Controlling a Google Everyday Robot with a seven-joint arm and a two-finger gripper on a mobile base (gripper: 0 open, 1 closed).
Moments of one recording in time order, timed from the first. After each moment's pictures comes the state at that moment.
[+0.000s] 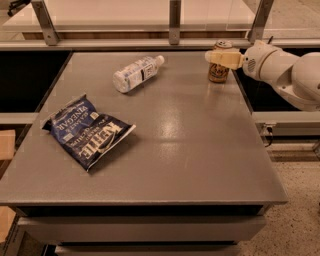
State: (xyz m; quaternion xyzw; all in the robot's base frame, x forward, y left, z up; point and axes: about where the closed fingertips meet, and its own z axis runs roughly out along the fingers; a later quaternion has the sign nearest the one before) arm 0.749 -0.248 0.938 -0.14 0.72 0.15 0.66
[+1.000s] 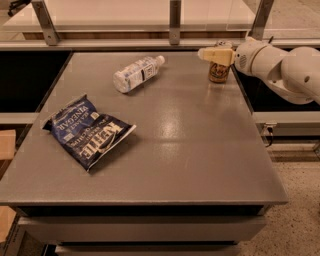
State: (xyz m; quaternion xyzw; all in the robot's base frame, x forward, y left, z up) arm 0.771 -0.229 0.939 -0.16 0.72 0.15 0.66
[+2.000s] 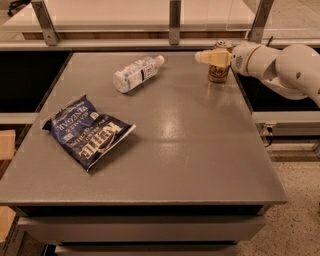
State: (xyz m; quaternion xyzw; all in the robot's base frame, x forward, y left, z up) arm 0.788 -0.225 0.917 -0.16 0.74 0.16 0.63
